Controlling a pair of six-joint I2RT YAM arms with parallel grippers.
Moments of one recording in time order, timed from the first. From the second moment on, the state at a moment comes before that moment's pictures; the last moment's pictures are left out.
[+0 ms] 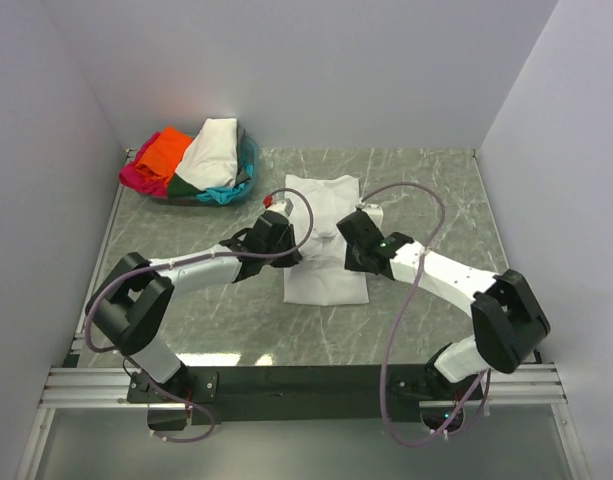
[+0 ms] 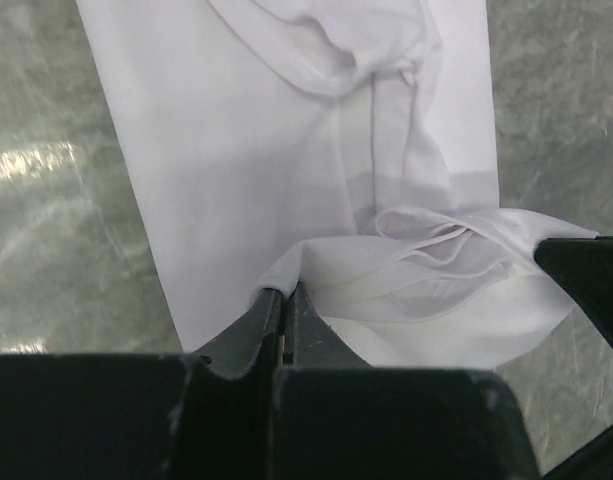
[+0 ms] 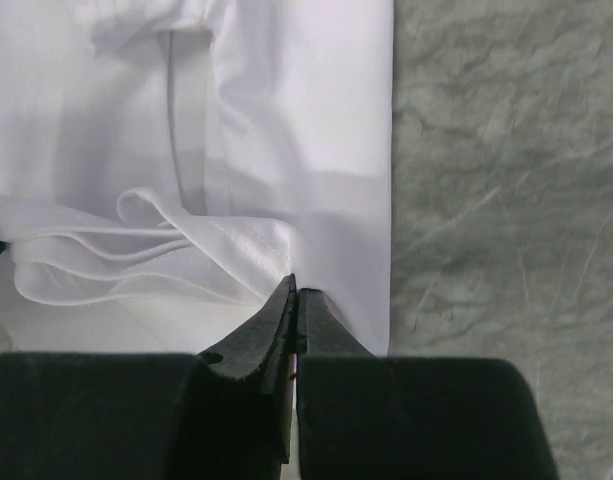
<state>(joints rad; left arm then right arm) -0.72 1.60 0.90 0.00 -0.05 -0.66 0.67 1.45 0.92 -0.47 0.35 0.65</state>
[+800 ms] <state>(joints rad) -0.57 1.76 1.01 0.05 0.06 -0.62 0.55 1.75 1.21 -0.46 0.30 0.52</state>
